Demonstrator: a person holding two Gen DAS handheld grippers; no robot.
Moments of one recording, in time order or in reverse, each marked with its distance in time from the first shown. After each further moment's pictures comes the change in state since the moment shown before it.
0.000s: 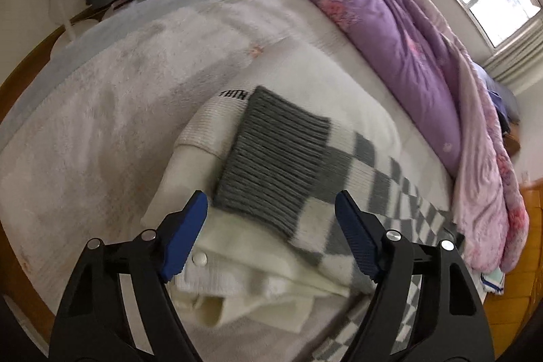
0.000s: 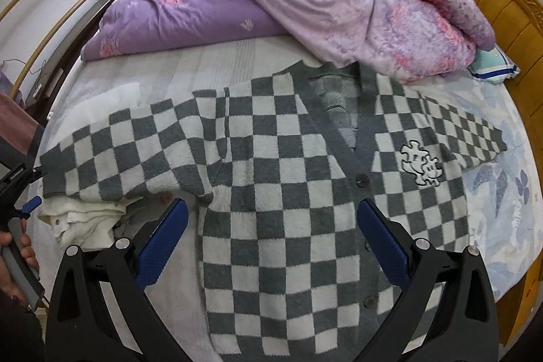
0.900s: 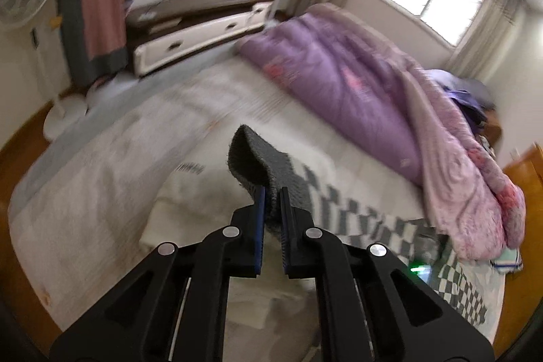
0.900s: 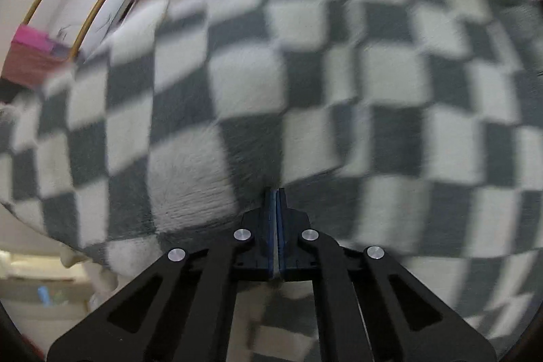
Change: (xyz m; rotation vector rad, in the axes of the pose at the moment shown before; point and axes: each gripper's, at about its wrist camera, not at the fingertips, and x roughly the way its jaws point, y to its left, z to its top) left arm -0.112 -0.089 -0.016 0.211 -0.280 -0.066; right arm 0.255 0.067 0.016 -0.075 0.366 0.517
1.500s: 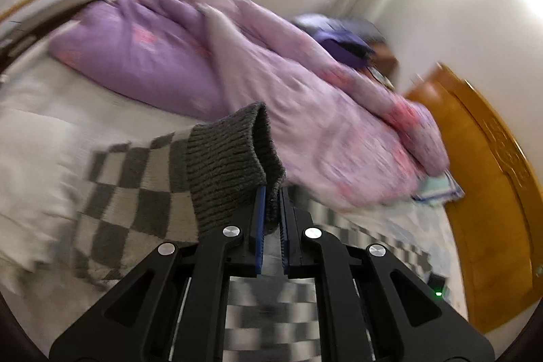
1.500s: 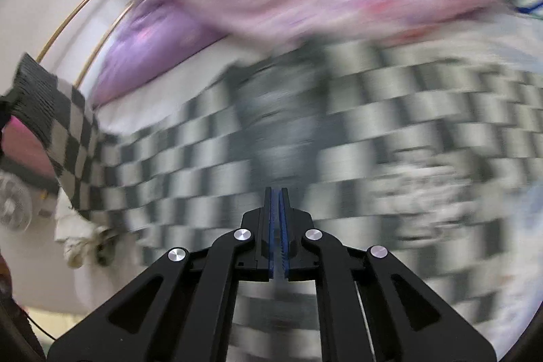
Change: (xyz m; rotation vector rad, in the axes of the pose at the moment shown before) left arm 0.051 -0.387 -0.132 0.254 0.150 -0.444; right arm -0.313 -0.286 -0.088 0.220 -0.419 -0.182
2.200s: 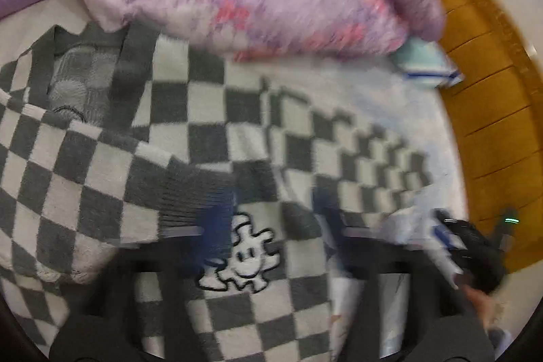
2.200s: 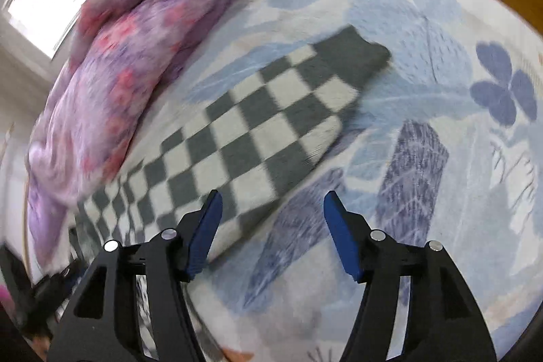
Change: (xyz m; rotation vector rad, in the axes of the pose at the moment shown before) left arm 0.213 -0.147 -0.139 0.086 0.367 -0.127; right arm -0.086 -0.352 -0.026 0.571 -0.199 -0.217
